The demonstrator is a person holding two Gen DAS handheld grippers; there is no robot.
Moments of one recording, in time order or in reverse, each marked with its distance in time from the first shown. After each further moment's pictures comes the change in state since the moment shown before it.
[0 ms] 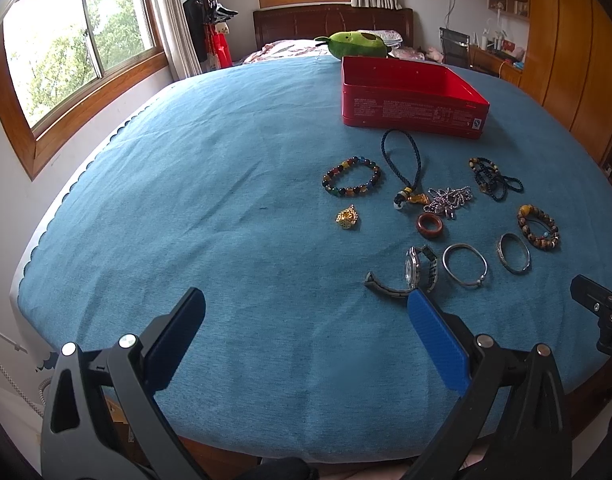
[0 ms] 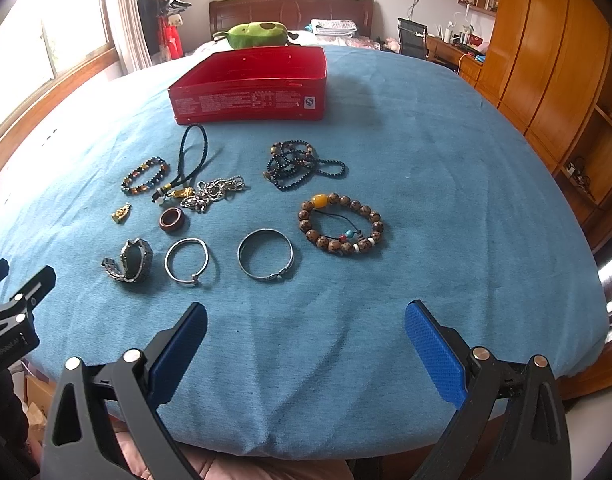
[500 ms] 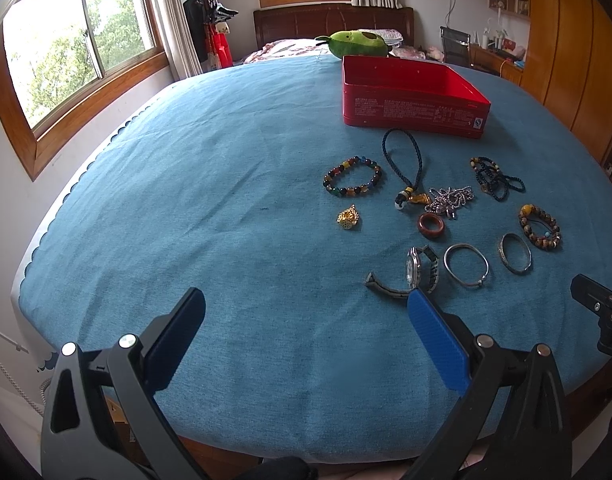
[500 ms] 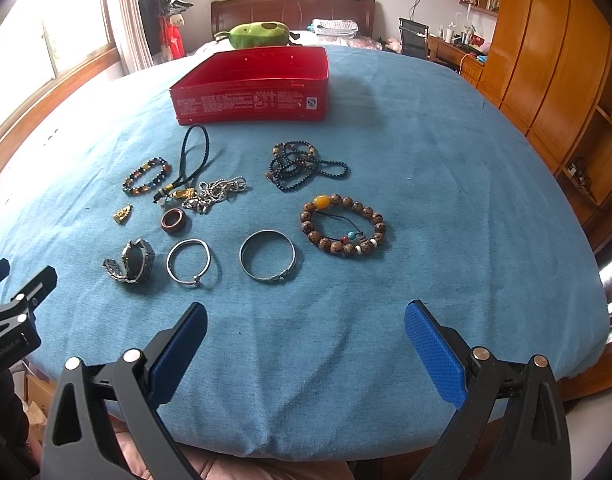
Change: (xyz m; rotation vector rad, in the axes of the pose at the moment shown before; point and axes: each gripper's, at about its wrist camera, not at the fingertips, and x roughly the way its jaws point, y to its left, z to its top) left arm 0.005 0.008 -0.003 0.001 0.001 0.002; right arm 0.002 0.001 0.001 0.000 0.002 0.002
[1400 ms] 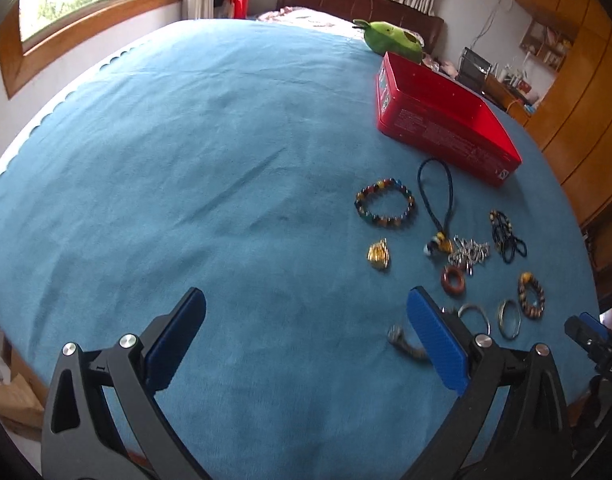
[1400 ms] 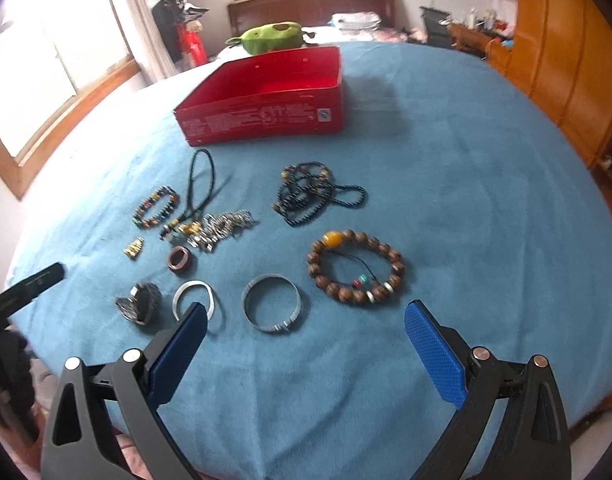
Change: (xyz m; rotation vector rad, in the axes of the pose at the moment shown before) left arm 0.054 0.059 0.046 -0.227 0.127 -0.172; right arm 0.031 -0.036 0.050 0.037 0.029 0.229
